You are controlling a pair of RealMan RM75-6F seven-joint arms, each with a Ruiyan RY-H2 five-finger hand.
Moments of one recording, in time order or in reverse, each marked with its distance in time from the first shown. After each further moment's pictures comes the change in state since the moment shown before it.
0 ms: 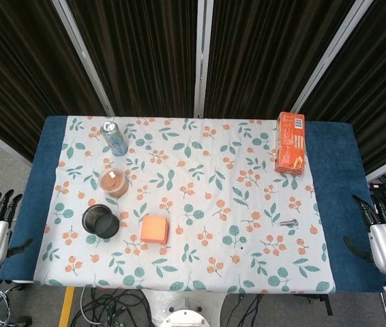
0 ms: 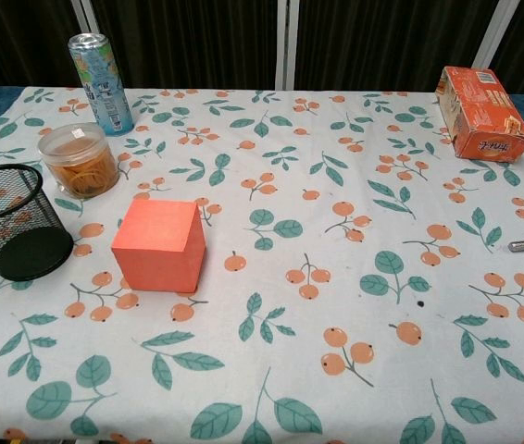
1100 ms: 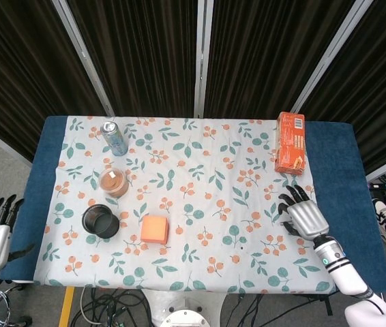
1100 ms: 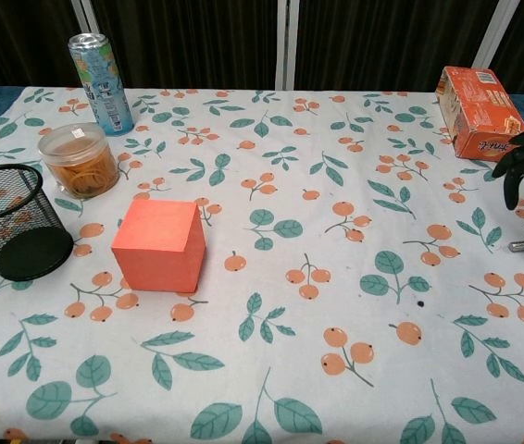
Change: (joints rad) left arm 0.013 -0.011 0.015 0.003 0.001 -0.012 -0.034; right arm 0.331 -0.281 0.013 0.236 0.014 -0.438 -0.209
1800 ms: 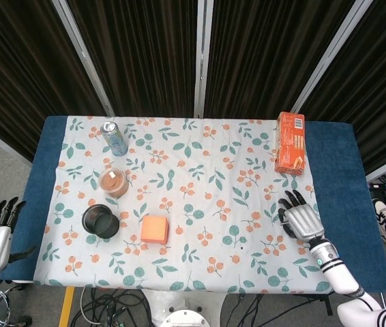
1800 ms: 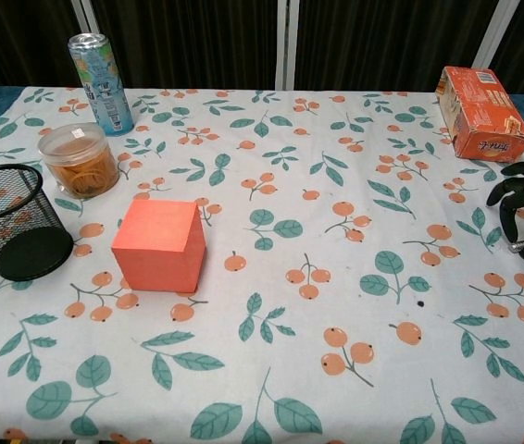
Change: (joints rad) left arm 0.001 0.000 0.008 0.005 -0.003 -0.020 -0.038; right arm 0.011 -0.104 -0.048 0.152 0.018 0.008 0.013
